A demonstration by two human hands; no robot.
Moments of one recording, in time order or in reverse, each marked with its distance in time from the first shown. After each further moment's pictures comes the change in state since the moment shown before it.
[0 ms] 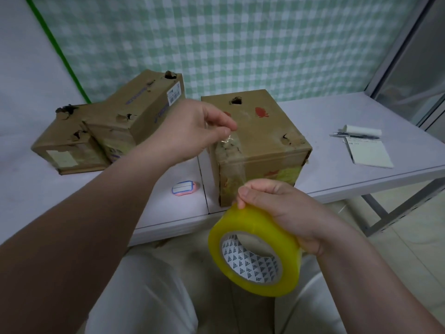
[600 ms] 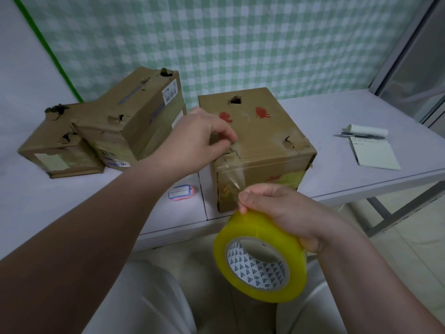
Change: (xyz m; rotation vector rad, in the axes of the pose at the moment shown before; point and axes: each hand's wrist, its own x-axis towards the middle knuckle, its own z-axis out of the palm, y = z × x) left_hand 0.013 -0.023 0.017 0.336 0.013 0.207; right_hand 0.021 0.003 -0.014 -0.039 -0.025 0.132
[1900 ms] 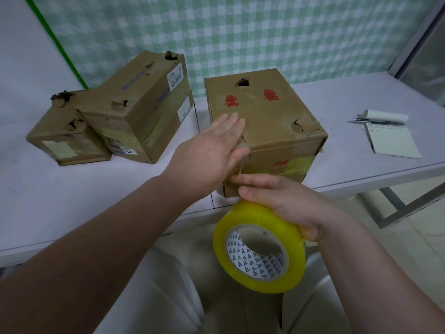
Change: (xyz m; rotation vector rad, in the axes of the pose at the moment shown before) left_hand -0.031 0.000 0.029 0.283 -0.158 0.017; right_hand 0.015 0.014 0.002 0.027 0.018 0.036
